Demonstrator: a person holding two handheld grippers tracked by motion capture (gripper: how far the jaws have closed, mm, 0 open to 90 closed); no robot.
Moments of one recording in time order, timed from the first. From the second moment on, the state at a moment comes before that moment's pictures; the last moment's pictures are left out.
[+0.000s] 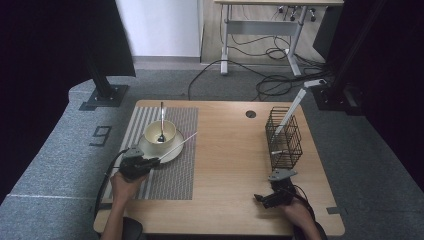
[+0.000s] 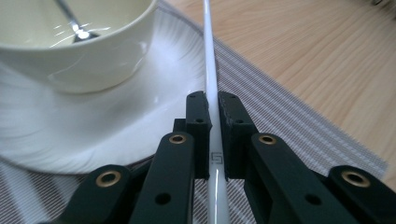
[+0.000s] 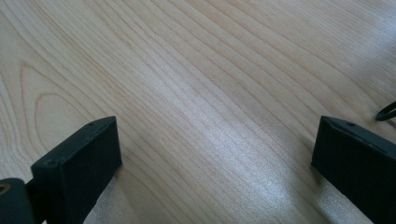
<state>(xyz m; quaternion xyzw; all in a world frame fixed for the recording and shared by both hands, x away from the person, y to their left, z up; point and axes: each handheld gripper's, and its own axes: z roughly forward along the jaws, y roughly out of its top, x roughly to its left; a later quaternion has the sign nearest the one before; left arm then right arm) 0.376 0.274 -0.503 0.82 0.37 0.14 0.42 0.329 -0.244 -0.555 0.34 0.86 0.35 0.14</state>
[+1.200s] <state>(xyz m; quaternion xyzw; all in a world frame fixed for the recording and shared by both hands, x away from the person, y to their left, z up) 0.382 0.291 -0.518 0.83 0.41 0.16 0.36 0.328 -0.244 -0.557 0.34 0.86 0.36 0.14</state>
